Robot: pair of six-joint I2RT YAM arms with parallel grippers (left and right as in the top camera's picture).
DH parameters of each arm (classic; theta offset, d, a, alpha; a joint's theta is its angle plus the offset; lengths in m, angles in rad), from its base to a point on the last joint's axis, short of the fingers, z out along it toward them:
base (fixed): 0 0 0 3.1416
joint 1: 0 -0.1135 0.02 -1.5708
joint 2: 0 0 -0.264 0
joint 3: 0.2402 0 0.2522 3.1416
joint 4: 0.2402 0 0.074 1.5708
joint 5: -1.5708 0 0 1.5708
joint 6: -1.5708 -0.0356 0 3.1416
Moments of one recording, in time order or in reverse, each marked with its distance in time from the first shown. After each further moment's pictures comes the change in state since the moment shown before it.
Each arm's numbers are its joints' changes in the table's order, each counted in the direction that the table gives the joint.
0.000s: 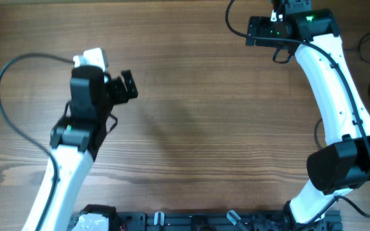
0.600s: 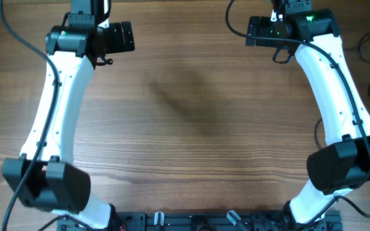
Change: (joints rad) left arm -0.032 -0.611 0.851 0.518 -0.001 -0.115; right arm 0.000 0.000 0.000 0.000 0.000 0.000
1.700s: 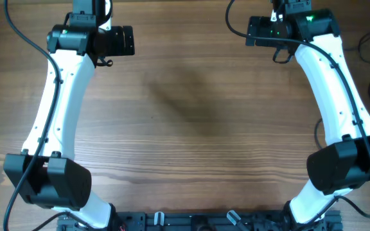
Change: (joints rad) left arm -0.002 -0.026 0.014 0.053 0.001 -0.071; right arm 0.000 0.000 0.000 0.000 0.000 0.000
